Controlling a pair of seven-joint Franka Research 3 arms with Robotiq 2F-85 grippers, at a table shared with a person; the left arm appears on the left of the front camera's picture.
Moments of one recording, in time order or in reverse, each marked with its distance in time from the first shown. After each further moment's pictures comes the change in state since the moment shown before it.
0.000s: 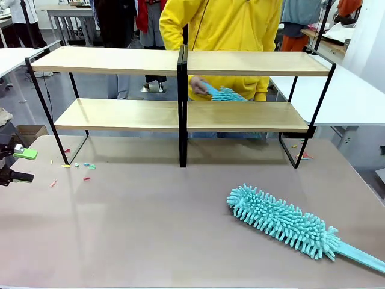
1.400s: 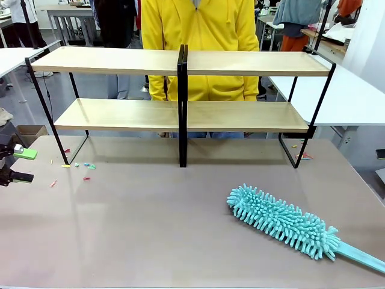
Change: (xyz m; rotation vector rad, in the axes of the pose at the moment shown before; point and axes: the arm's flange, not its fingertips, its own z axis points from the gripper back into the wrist) left arm 0.000 0.000 0.000 -0.002 0.000 -0.002; right arm 0.001 -0.011 -0.010 -0.011 0.030 0.038
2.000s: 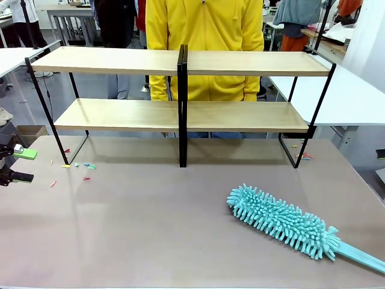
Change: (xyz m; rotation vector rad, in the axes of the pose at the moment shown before) left arm 0.000 0.000 0.000 -0.001 0.000 -0.001; right arm 0.000 0.000 0.000 0.000 0.000 0.000
